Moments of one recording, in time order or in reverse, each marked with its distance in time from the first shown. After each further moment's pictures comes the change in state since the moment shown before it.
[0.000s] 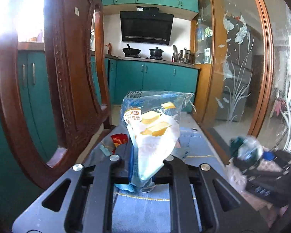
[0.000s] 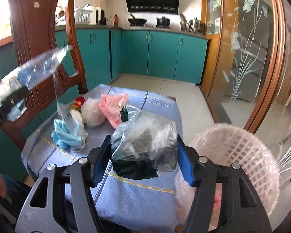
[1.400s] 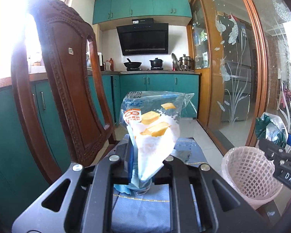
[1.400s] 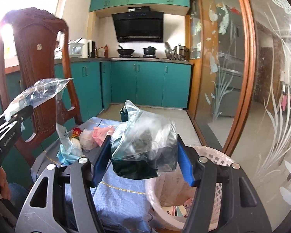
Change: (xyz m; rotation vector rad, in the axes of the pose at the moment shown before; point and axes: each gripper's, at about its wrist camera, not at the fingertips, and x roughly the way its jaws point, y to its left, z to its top) left arm -0.069 -0.050 0.026 0.091 -0.067 0.045; right arm -0.100 -0.046 0.007 0.073 -0.200 -0.066
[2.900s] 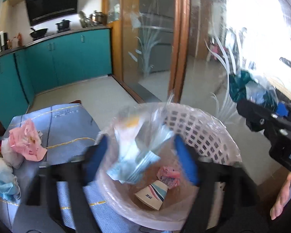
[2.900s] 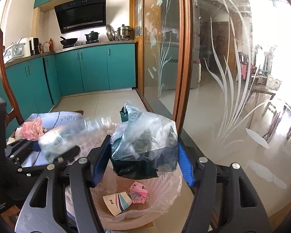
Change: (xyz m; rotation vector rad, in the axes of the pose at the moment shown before) left arm 0.101 -0.228 -0.054 0.199 0.311 -0.590; right arm 0.017 -0.147 -0.039 0.170 0.141 -0.320
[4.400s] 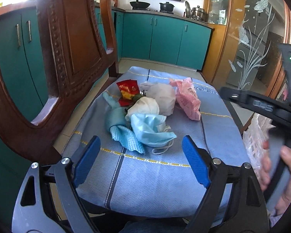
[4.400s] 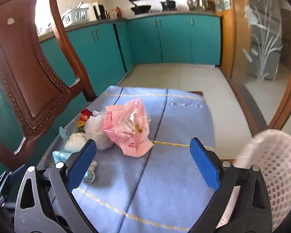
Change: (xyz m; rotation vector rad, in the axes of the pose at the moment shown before) left arm -0.124 0.244 -0.102 -0.433 0.081 0.483; right arm 0.116 0.270 0.010 -0.161 0.240 0.532
